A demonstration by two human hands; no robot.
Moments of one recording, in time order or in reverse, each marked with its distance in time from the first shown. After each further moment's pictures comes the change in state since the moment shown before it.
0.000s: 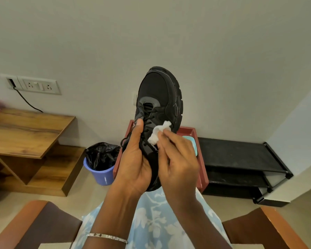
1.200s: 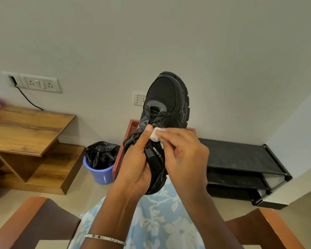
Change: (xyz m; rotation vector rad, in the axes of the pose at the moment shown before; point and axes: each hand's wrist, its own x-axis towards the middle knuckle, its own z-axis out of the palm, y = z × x) left_hand -0.007 -0.008 0.003 0.124 0.056 0.034; right_hand 0.027 -0.002 -0.021 0.029 -0.107 0.041
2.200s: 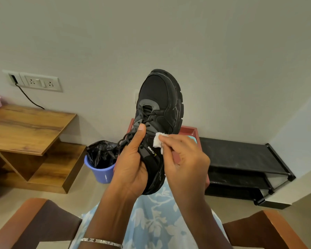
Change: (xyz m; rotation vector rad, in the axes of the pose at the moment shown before) left_hand 0.002 0.006 -0.009 0.005 0.053 0.025; right_hand -0.016 0.002 0.009 0.013 0.052 0.054
